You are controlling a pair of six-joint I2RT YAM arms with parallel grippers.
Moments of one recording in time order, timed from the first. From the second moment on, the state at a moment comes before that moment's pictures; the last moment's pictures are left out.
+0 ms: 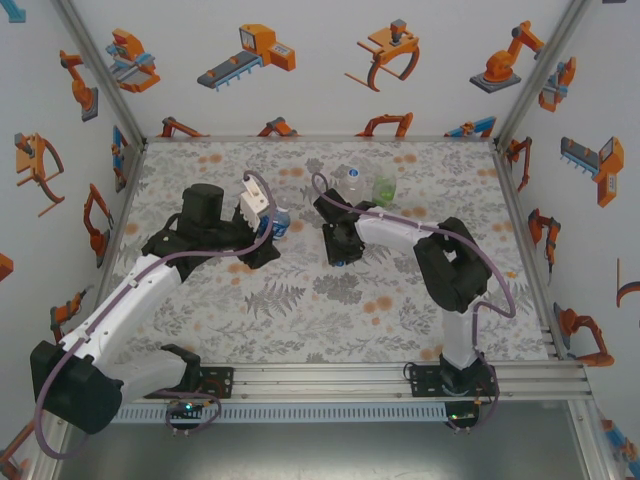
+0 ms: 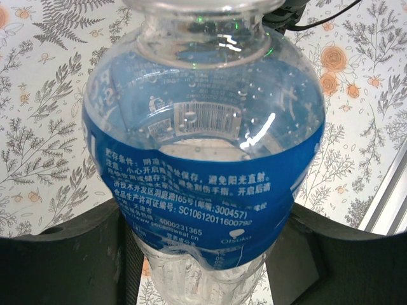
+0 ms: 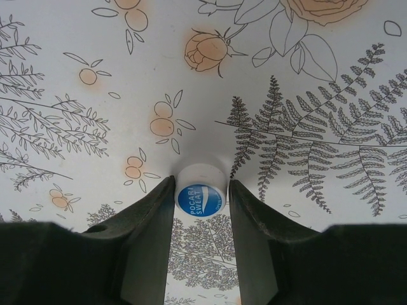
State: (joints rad) left arm -0.48 1.12 0.95 -0.47 0.49 0.30; right arm 0.72 1.97 1.36 -0.63 0.08 0.47
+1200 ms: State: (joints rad) left arm -0.49 1.16 0.95 -0.50 0.48 0.30; right arm 0.72 1.99 1.42 -0.69 0.06 0.45
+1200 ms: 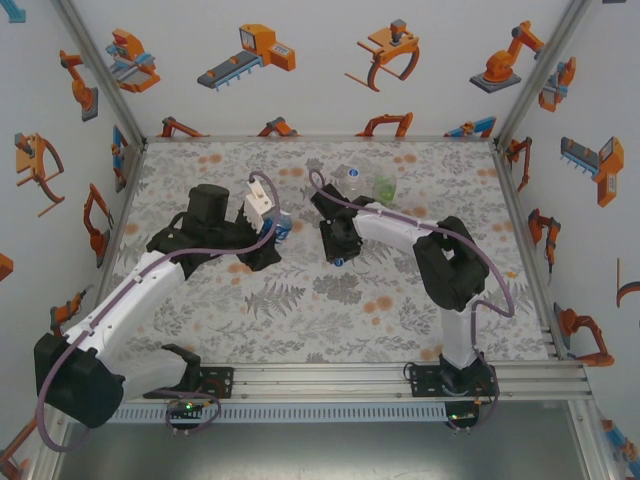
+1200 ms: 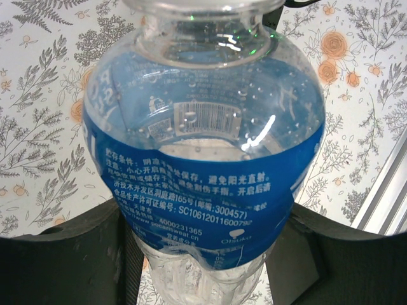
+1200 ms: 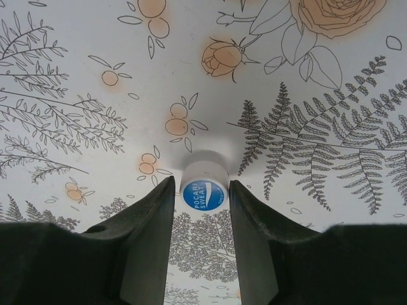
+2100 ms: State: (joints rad) left arm -0.49 1.17 0.99 -0.53 0.47 0.34; right arm 0.72 1.82 1.36 -0.64 0.06 0.34
